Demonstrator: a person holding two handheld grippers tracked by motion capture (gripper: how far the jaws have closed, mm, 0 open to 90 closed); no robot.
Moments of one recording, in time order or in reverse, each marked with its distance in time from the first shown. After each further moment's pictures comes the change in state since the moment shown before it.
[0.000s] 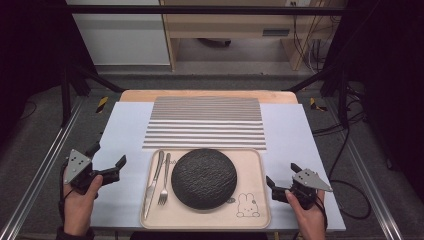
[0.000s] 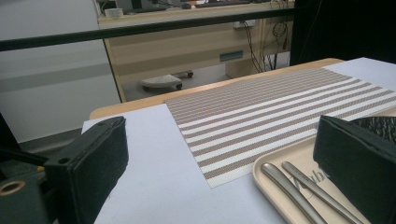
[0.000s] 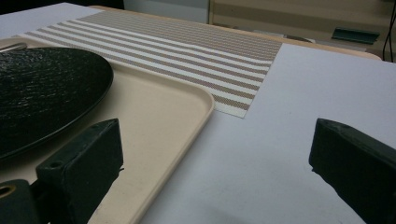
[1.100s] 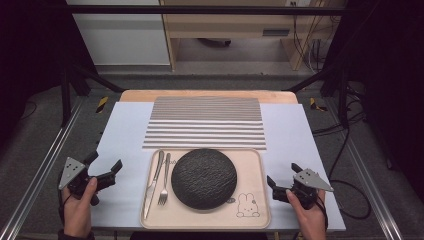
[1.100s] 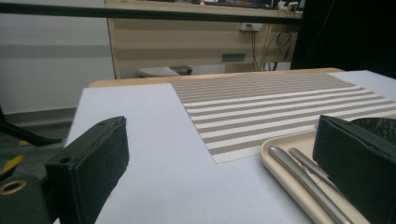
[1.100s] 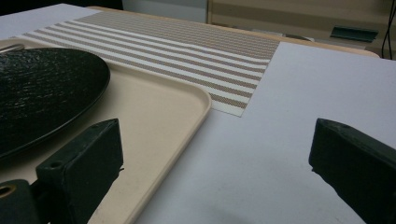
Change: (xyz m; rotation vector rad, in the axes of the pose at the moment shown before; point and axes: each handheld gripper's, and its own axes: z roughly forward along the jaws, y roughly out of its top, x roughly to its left) left arm 0.013 -0.038 0.000 -0.008 -0.014 -0.153; right arm -0.003 -0.001 0.000 0.000 -0.004 0.011
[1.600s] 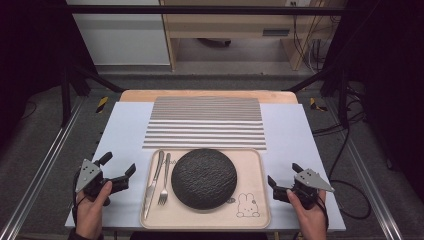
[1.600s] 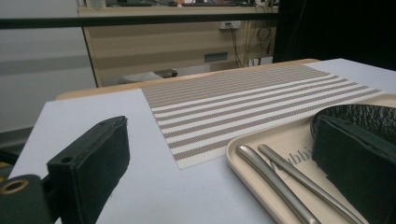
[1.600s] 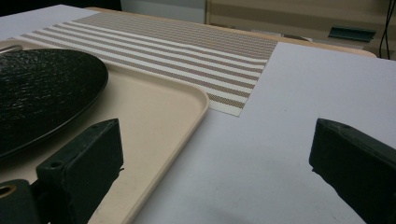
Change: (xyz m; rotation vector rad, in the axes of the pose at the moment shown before) left arm -0.032 -0.003 0.011 -0.014 -0.046 0.122; right arm -0.001 0.000 -0.001 -0.003 -0.004 0.002
